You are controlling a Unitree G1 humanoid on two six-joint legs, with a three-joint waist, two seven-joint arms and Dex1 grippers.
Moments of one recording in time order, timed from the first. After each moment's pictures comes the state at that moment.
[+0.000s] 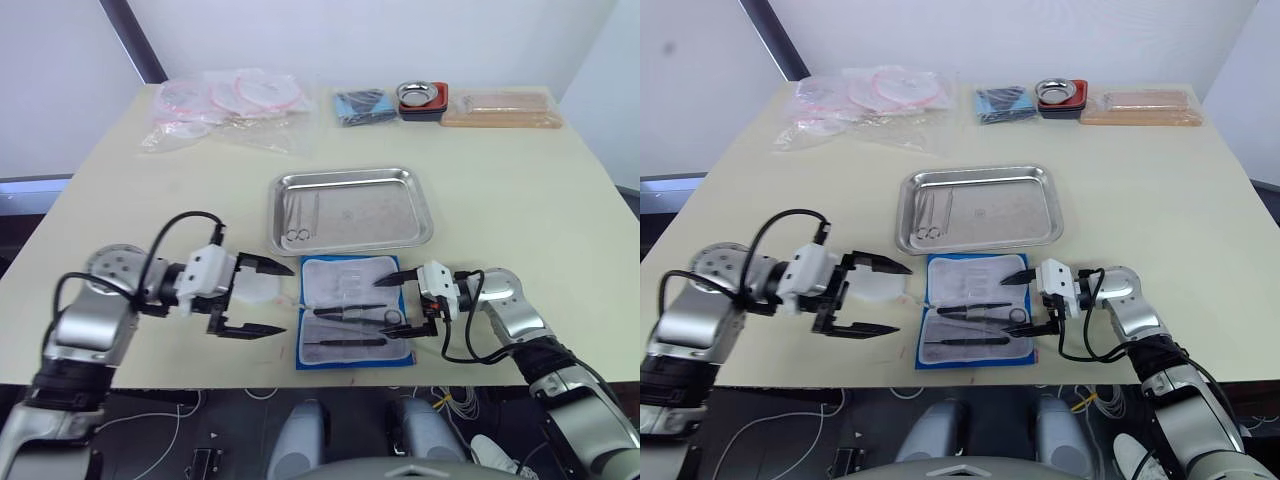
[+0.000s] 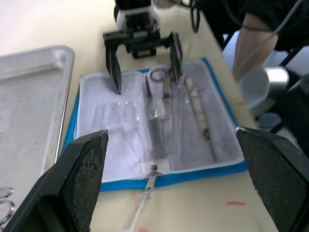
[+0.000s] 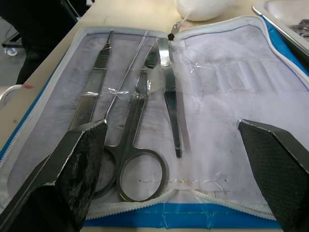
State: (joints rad) left arm -0.29 0.84 -0.05 0.02 -0.36 -0.06 -1.48; right arm -0.45 -0.39 0.30 0.48 0.20 -0.24 1.37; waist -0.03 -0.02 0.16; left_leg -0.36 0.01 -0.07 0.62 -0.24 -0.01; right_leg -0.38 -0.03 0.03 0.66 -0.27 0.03
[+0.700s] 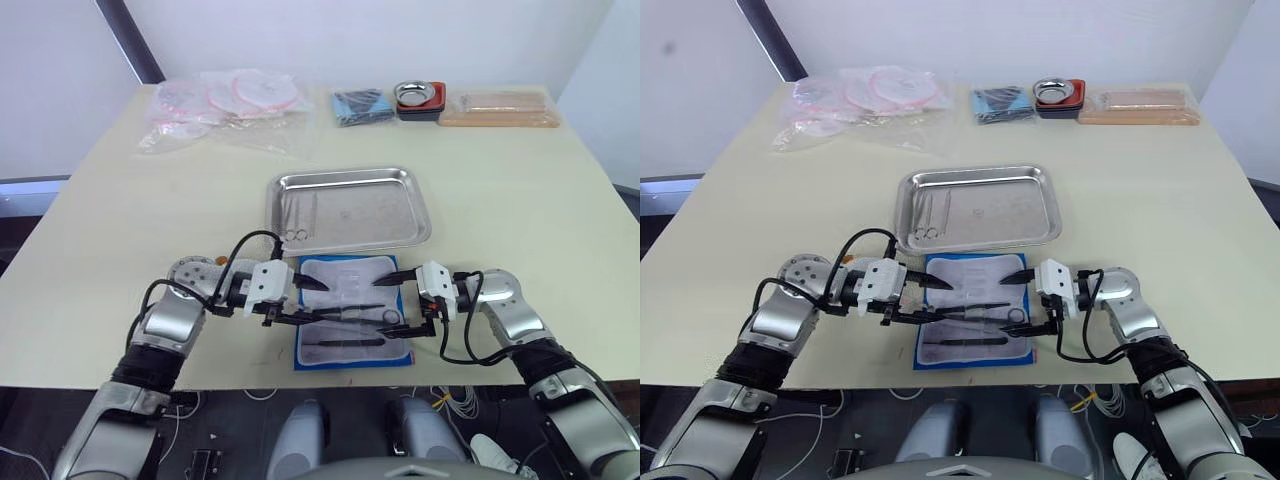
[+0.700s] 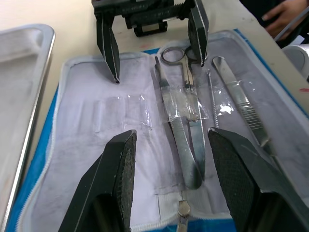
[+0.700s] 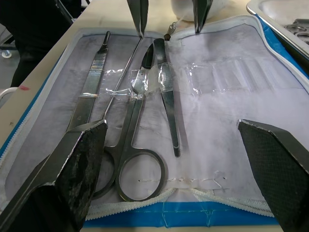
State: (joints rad) left arm -0.38 0.66 -0.20 0.22 -0.20 -0.20 -1.41; right arm -0.44 -0.39 0.30 0.46 0.20 -0.23 1.35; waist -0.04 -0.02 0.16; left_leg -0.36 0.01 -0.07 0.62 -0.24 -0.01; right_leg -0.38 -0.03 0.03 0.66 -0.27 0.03
